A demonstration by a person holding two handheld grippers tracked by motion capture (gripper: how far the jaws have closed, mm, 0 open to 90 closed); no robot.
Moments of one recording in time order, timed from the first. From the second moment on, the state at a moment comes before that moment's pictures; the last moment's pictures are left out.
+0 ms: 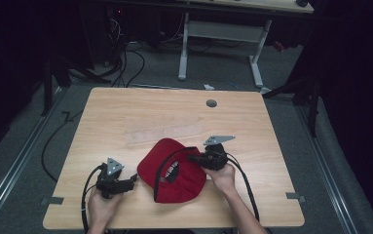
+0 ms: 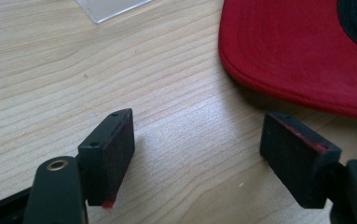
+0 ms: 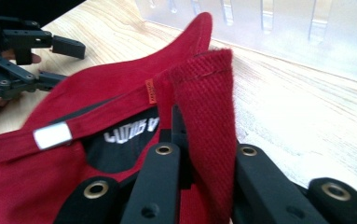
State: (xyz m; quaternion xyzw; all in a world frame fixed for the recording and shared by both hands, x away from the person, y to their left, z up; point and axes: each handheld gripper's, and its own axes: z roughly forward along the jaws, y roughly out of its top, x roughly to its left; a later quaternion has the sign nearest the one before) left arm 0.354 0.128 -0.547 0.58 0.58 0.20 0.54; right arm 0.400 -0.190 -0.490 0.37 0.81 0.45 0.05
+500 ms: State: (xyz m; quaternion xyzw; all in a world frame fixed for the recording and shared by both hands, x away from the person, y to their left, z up) left arm 0.348 0.123 -0.545 0.59 0.56 0.19 0.55; right arm 0.379 -0.211 -0.452 0.37 0.80 0.48 0.06
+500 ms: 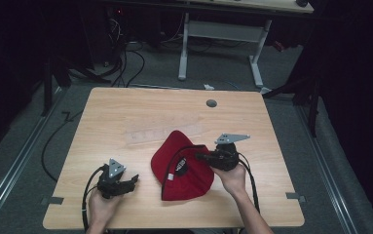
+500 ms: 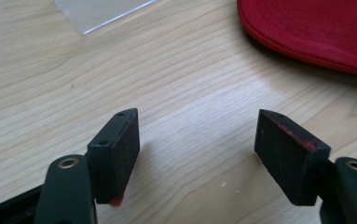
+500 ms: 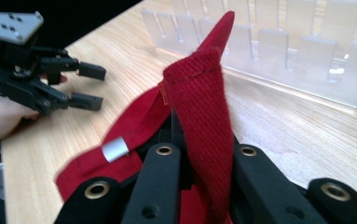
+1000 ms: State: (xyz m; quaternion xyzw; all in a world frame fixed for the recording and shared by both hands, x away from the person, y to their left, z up) left arm 0.336 0.082 -0.534 0.63 0.48 0.19 0.58; right arm 0.369 -0.220 -0.413 0.36 0.79 0.49 0.08
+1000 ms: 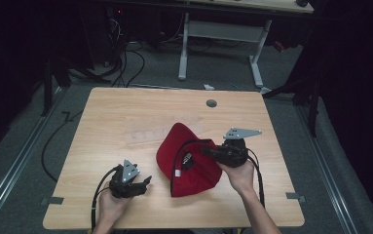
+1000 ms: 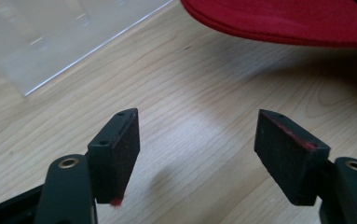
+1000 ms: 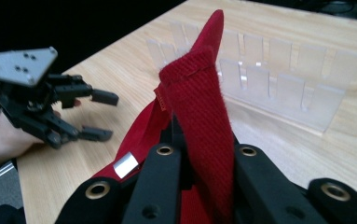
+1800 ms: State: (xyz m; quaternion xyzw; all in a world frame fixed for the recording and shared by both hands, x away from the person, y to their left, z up) left arm 0.338 0.054 -0.513 0.60 0.48 0.18 0.62; right arm 0.369 -0.208 -0.396 0.37 0.78 0.50 0.06
